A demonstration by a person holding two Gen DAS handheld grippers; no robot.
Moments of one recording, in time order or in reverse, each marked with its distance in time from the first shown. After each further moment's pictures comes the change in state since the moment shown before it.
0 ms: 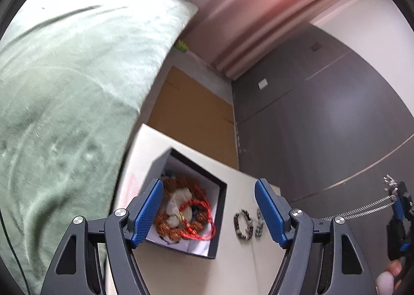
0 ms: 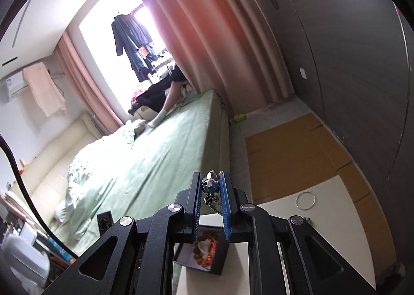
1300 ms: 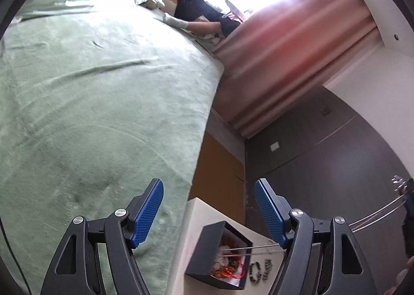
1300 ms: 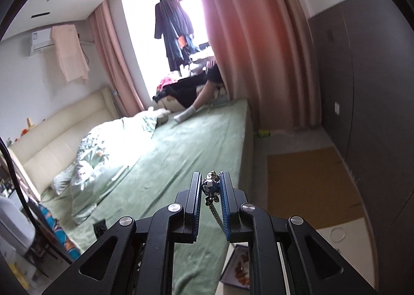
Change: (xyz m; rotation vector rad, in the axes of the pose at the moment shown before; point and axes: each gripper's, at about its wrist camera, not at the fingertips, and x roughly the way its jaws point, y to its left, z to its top) left arm -0.100 0.075 0.050 -0.125 -0.291 0.042; right arm 0.034 0.162 0.025 -0.231 0.023 0.040
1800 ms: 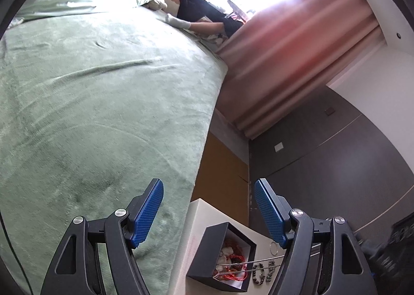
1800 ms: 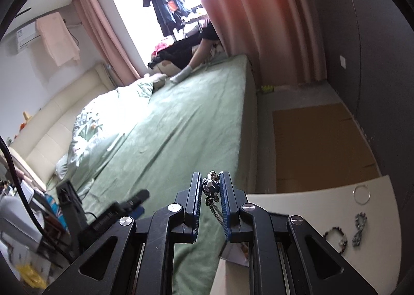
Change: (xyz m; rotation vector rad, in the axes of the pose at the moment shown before) left arm 0.004 0.001 -0.001 -0.008 -0.003 0.015; right arm 0.071 -0.038 -0.072 0.083 0.207 0.032
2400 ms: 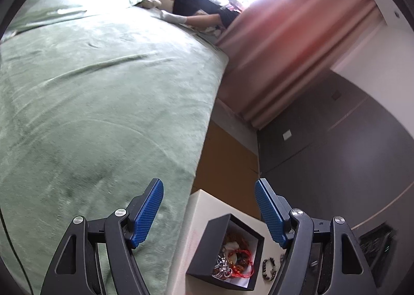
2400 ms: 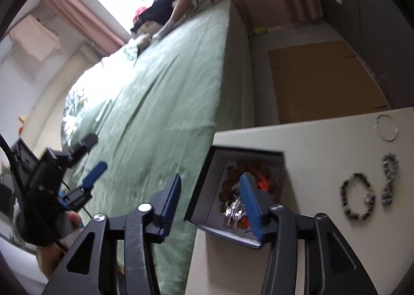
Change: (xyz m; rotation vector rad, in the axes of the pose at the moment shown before) left arm 0.025 -0.028 -0.022 0.094 0.039 0.059; right arm 0.056 -0.078 -0.058 0.146 0.223 0.042
